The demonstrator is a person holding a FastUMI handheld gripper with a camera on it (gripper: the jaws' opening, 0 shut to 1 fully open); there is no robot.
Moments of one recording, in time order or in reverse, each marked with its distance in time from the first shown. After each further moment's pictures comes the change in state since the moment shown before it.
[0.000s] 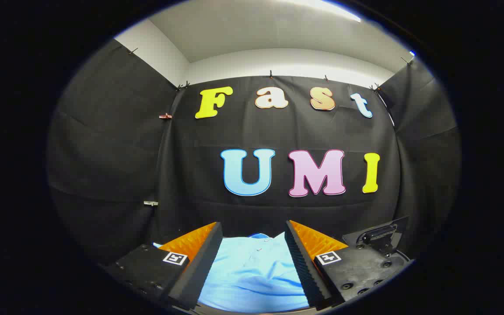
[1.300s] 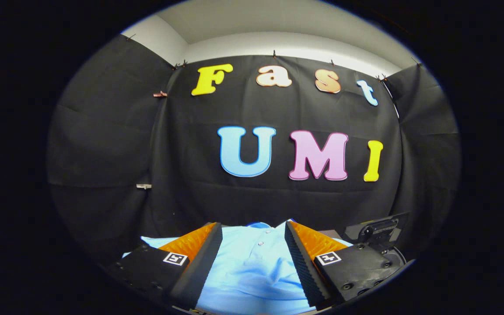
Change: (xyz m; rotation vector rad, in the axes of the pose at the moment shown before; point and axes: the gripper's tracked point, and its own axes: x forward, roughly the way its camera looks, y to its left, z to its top) arm 0.053 -0.005 -0.047 -0.038 0.203 -0.065
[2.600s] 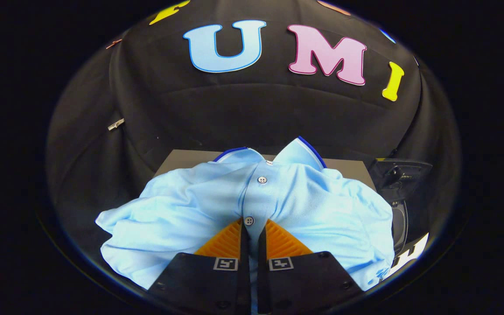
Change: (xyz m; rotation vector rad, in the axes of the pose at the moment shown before) arm 0.075 -0.020 -0.125 0.070 0.773 -0.031
